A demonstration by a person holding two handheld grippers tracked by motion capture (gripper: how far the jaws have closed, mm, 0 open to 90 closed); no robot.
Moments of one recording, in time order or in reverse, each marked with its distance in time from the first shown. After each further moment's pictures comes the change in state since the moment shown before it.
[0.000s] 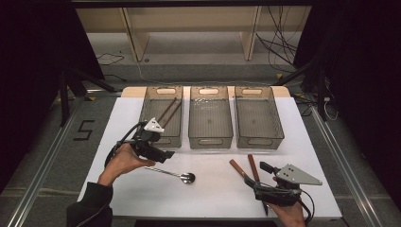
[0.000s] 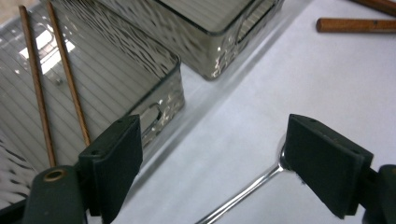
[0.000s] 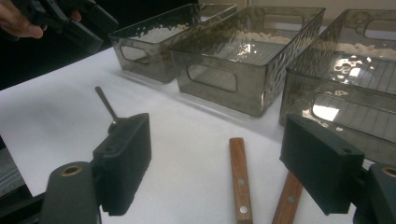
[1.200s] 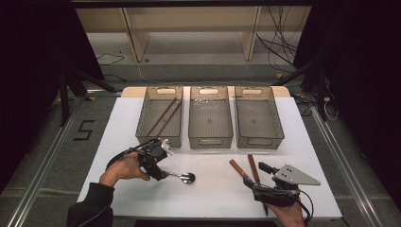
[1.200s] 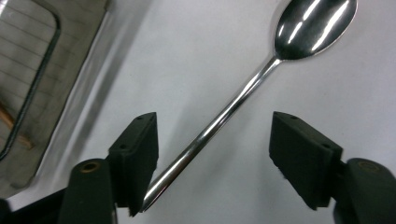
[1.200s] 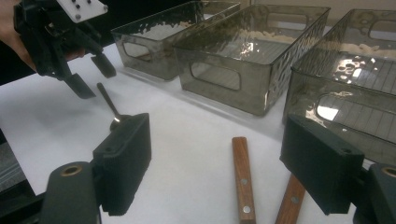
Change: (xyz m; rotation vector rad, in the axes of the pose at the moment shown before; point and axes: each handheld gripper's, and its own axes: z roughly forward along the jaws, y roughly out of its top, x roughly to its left) left arm -0.012 -0.024 0.040 0.378 -0.090 0.246; right arm 0.003 0.001 0.001 0.010 0.005 -0.017
